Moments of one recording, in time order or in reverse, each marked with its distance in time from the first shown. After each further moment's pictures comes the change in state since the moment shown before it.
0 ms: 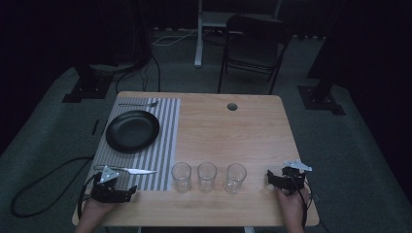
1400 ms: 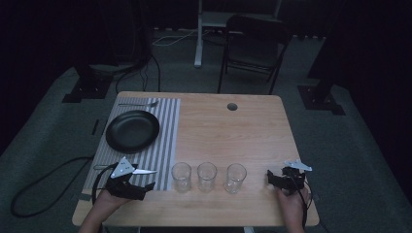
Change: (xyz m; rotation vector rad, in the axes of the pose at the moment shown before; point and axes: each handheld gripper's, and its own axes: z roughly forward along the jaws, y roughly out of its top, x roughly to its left) left arm -0.048 0.058 -0.017 -0.116 -0.220 0.186; right arm 0.000 0.000 0.000 0.000 0.000 0.000
